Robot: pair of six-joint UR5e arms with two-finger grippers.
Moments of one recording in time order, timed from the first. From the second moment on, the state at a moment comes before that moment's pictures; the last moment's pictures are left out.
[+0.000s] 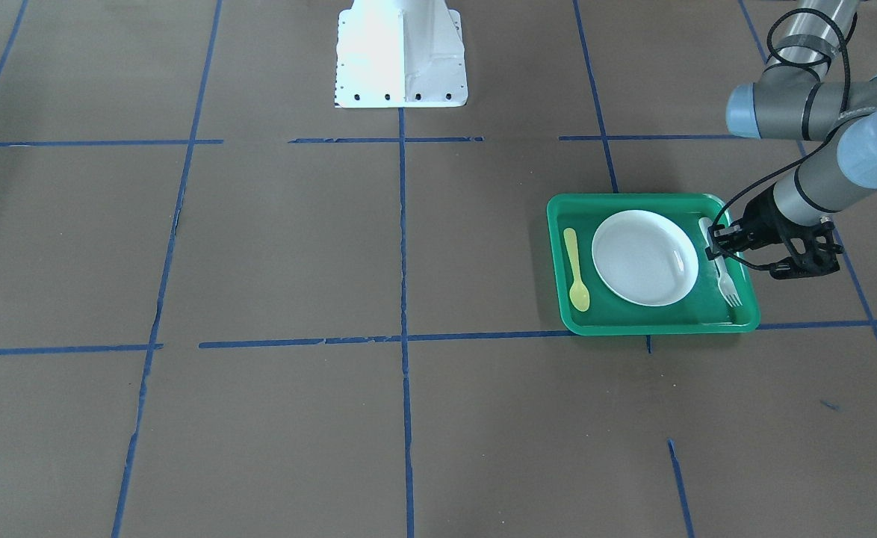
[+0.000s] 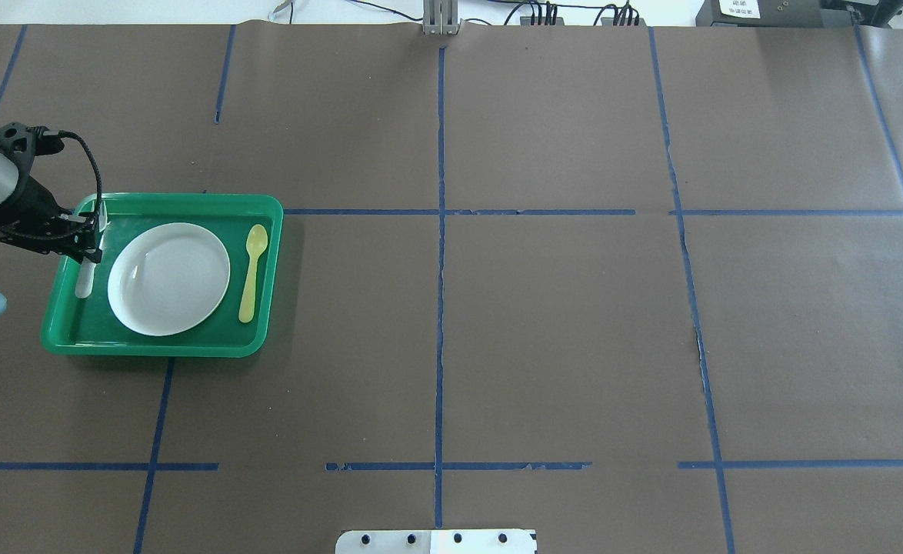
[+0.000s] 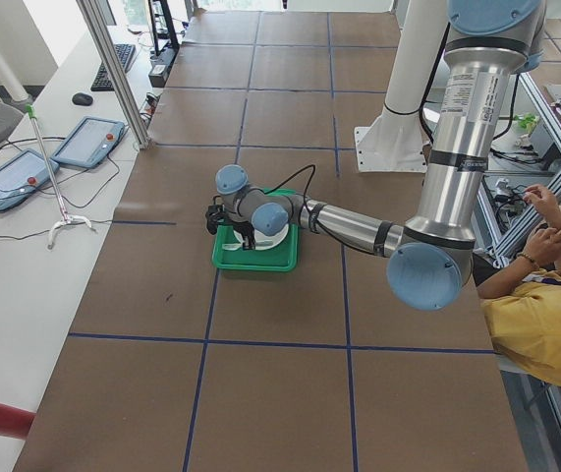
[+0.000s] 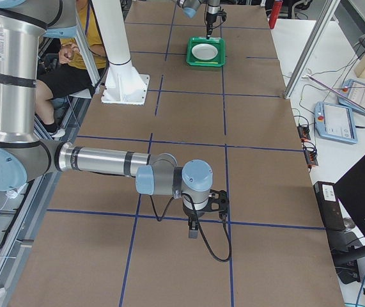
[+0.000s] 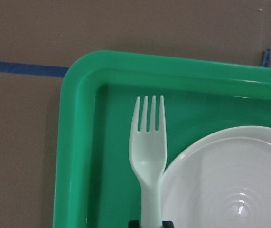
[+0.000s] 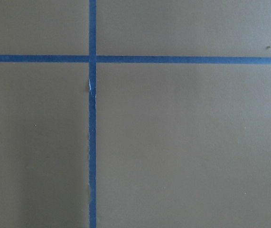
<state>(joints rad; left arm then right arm) -1.00 -1.73 -1.59 -1.92 -2.31 -0.83 1.58 -1.70 1.64 -1.50 2.28 0.01</state>
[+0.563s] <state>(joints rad) -1.00 -1.72 -1.52 -2.04 -2.31 -0.82 1.58 -1.70 1.64 -1.50 2.28 0.01</state>
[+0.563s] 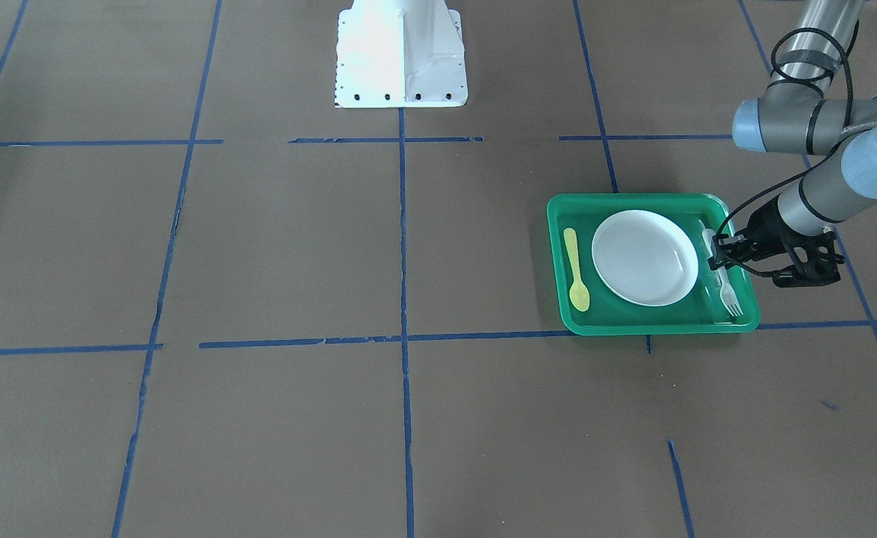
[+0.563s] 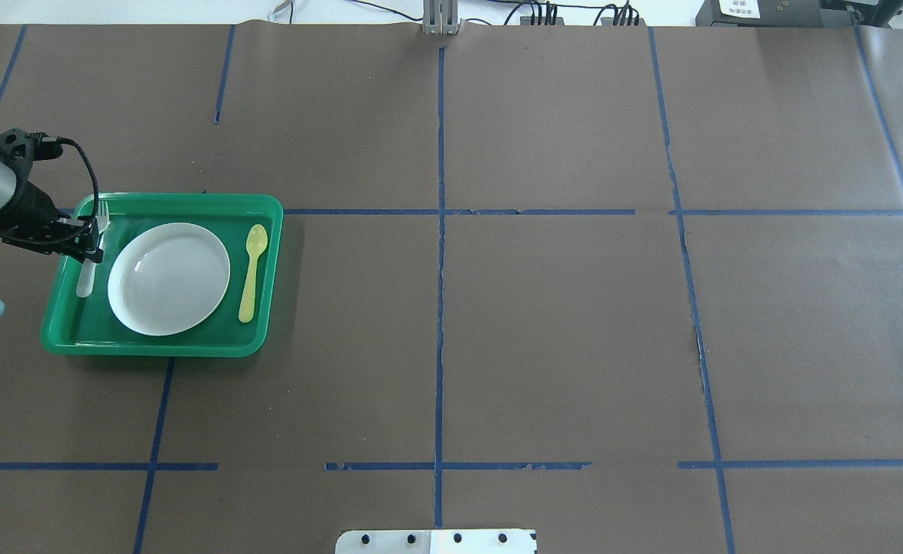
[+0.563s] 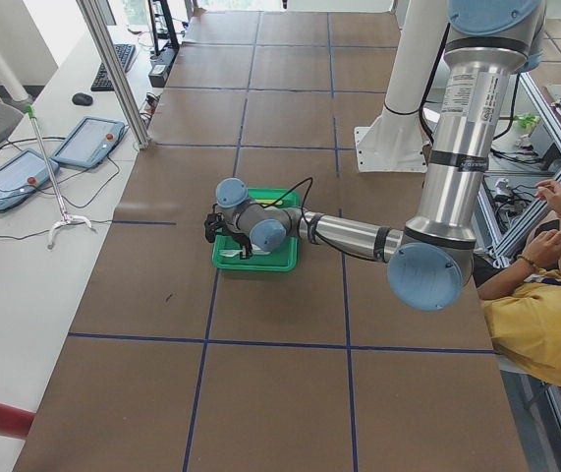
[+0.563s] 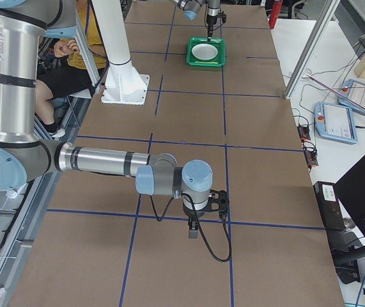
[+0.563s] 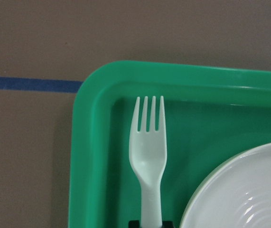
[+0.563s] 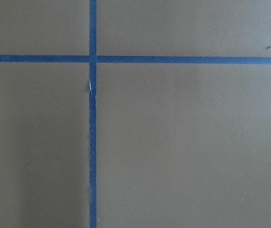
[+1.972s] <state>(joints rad) -1.16 -1.55 -1.73 -2.03 -2.31 -0.61 1.58 -1.70 1.64 -1.50 2.28 0.01</state>
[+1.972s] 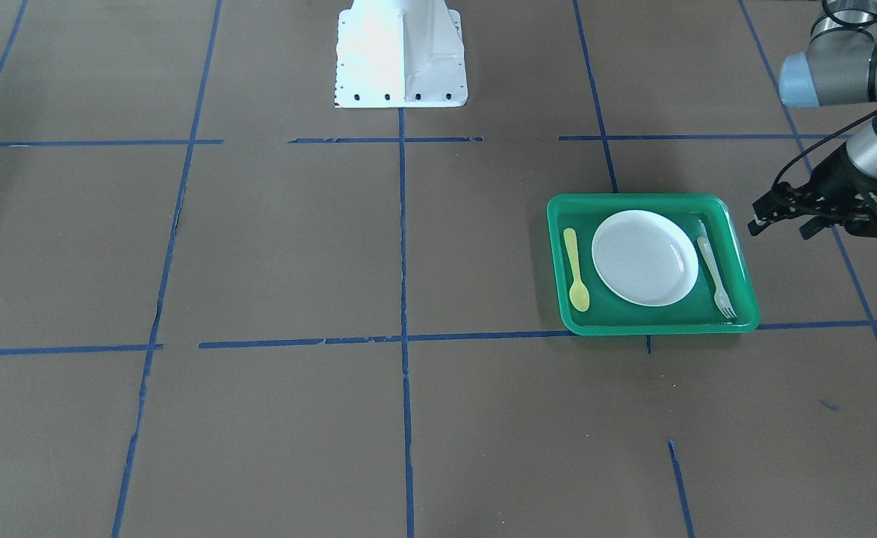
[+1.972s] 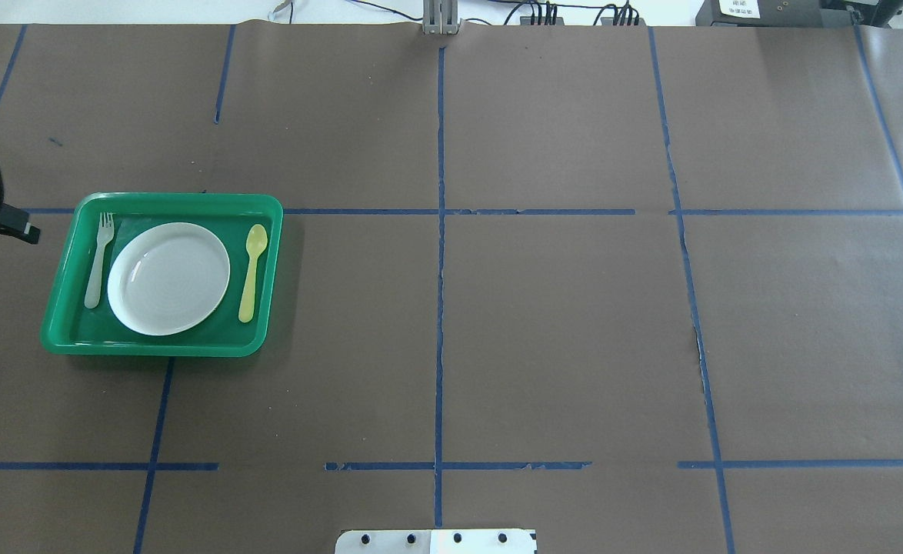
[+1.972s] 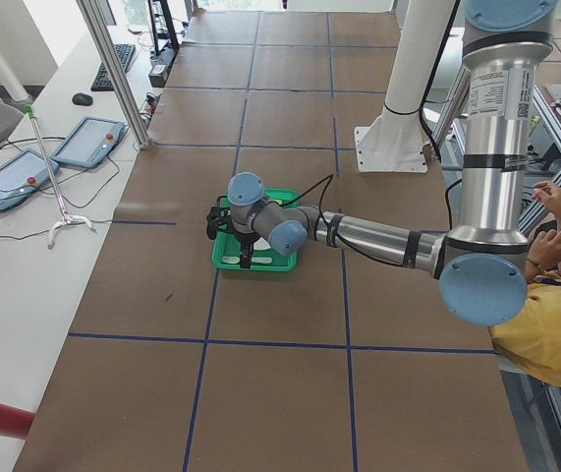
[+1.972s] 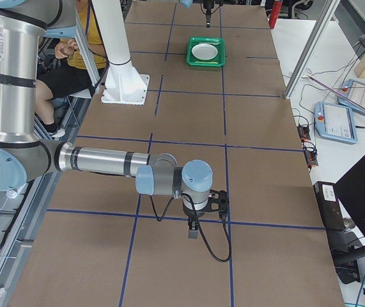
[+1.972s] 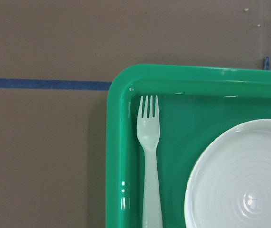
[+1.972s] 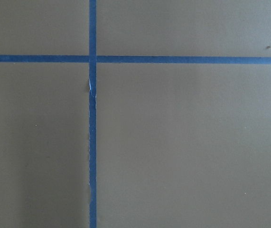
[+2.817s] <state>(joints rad) -1.59 -1.45 -1.71 -1.70 -2.30 0.10 1.58 -1.70 1.64 -1.50 2.28 0.01</state>
